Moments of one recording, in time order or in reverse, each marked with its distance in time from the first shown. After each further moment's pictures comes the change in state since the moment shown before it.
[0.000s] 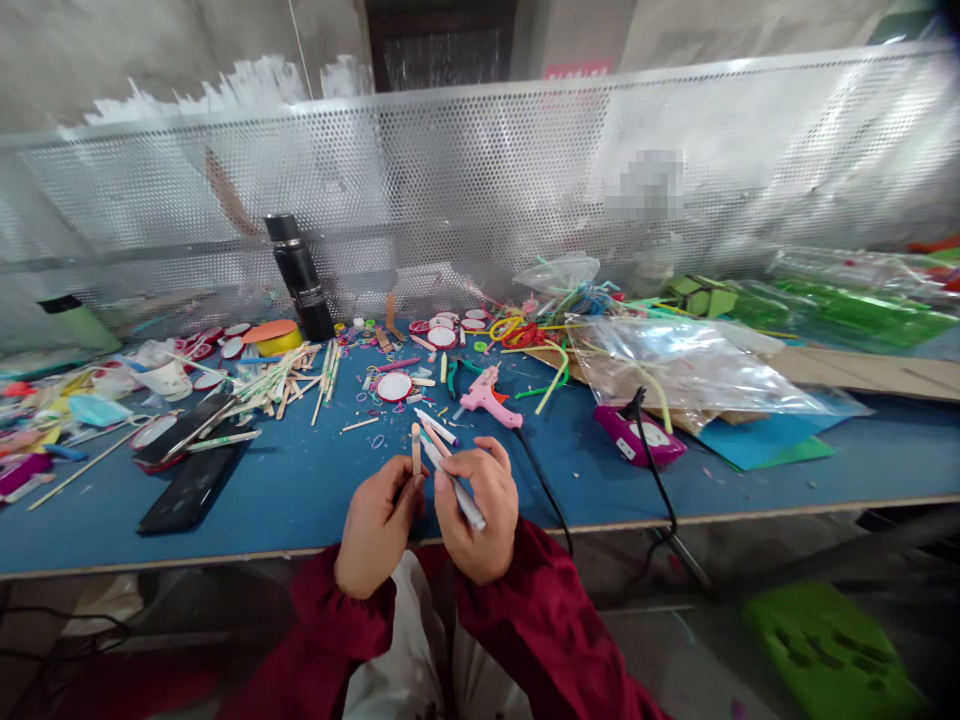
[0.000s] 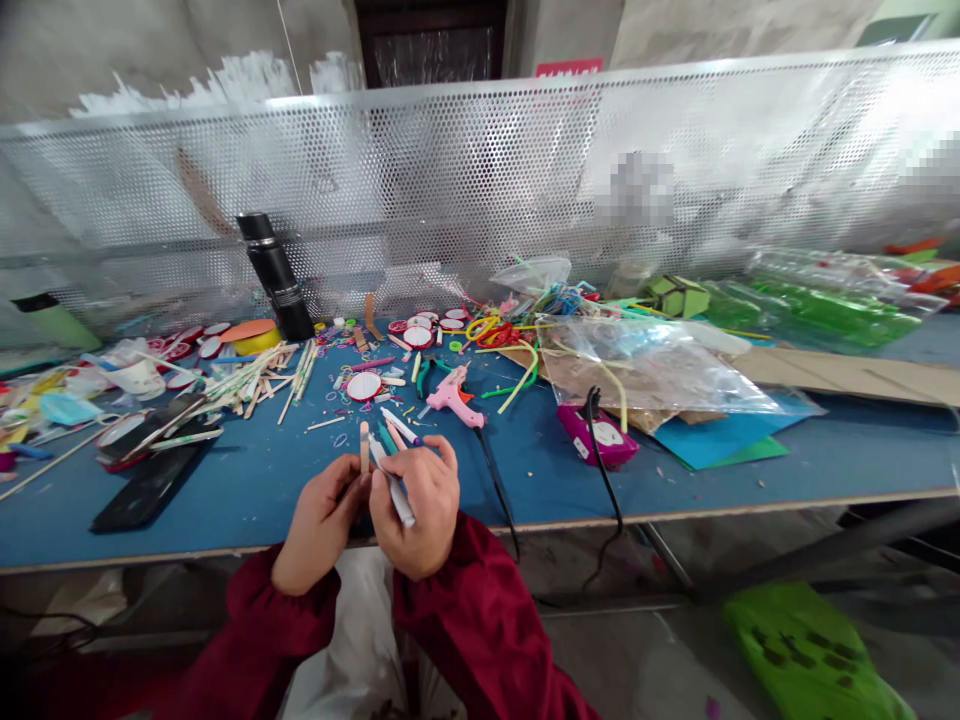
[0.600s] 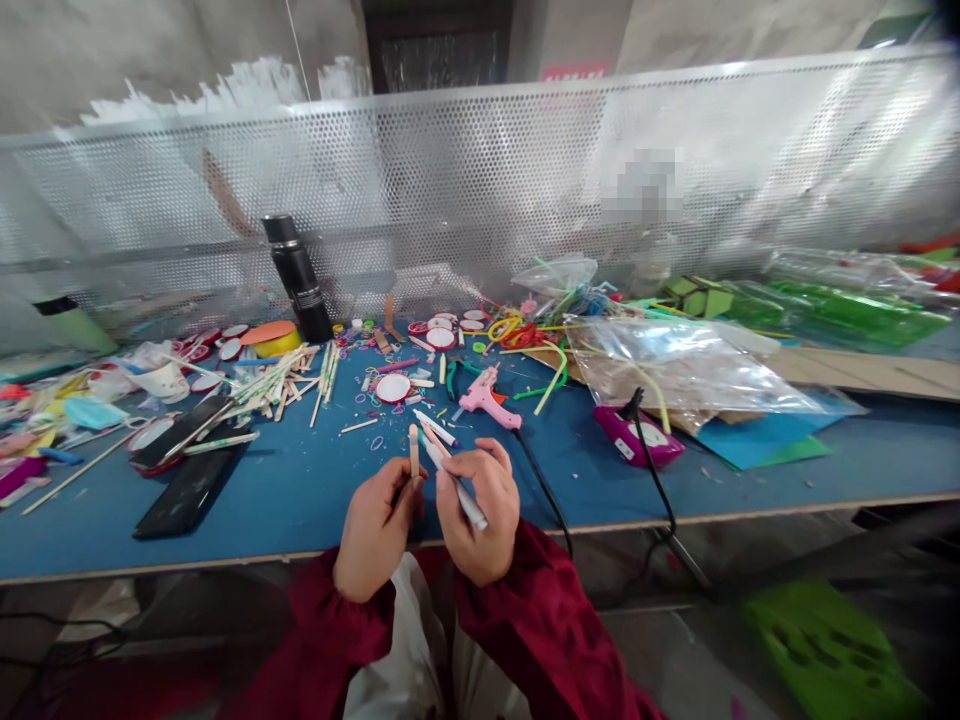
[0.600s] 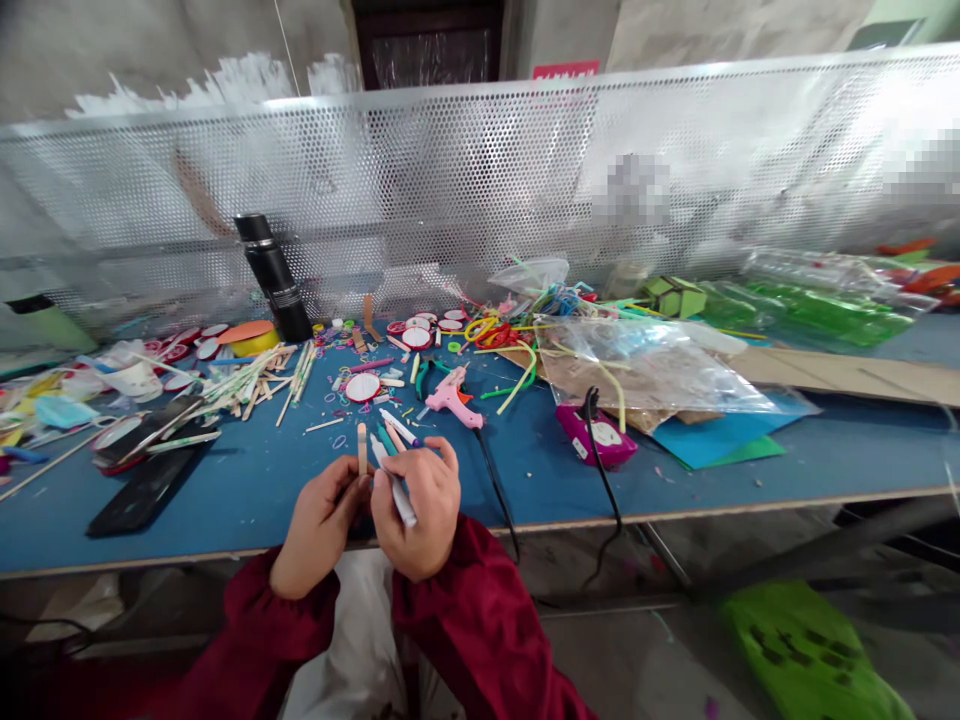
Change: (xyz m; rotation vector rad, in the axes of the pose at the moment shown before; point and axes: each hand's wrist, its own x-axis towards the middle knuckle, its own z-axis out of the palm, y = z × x) left_hand 0.000 0.002 0.000 -0.003 -0.001 -0.009; right_hand -0.001 0.000 0.000 -0.006 0.021 0.014
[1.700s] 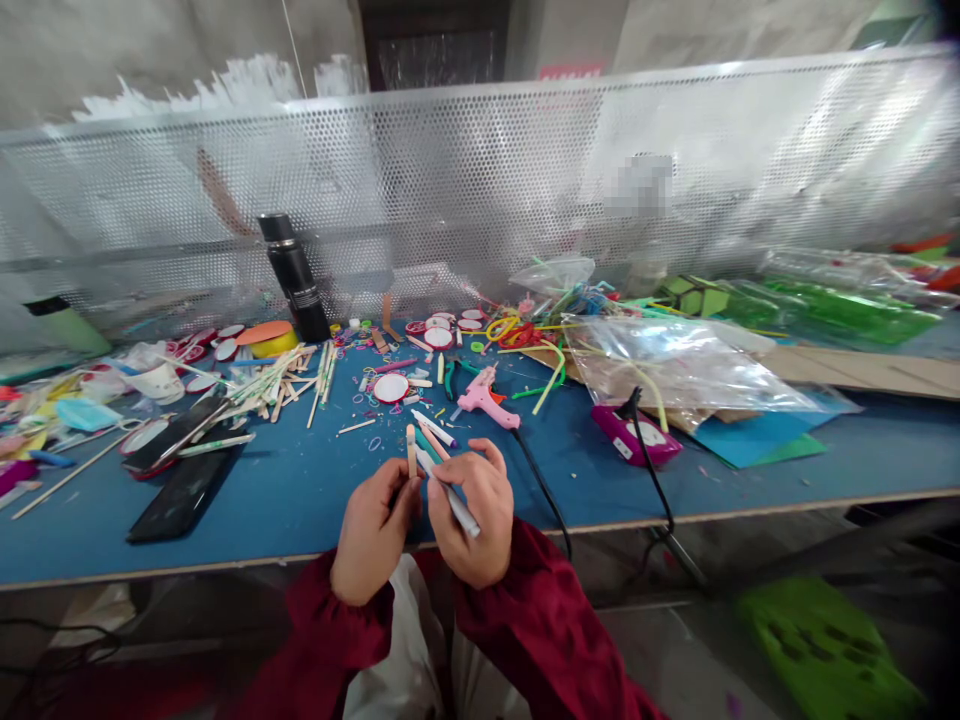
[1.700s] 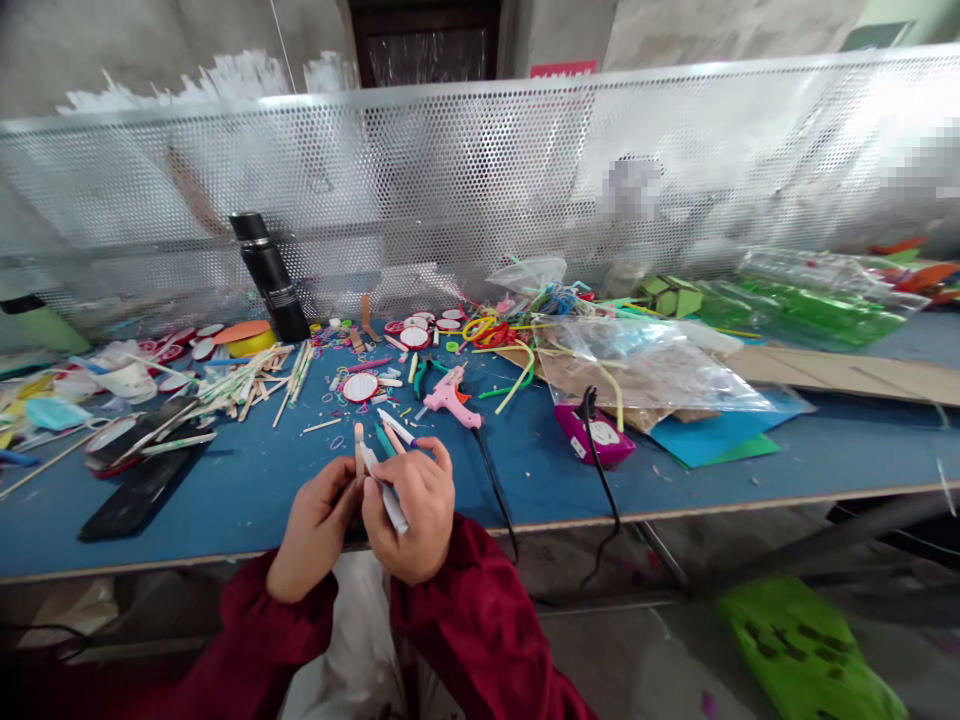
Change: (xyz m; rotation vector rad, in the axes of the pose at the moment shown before) left_hand -0.001 0.000 0.000 0.013 0.013 0.013; right_hand 0.001 -0.002 -0.001 0.022 -0.047 -0.040
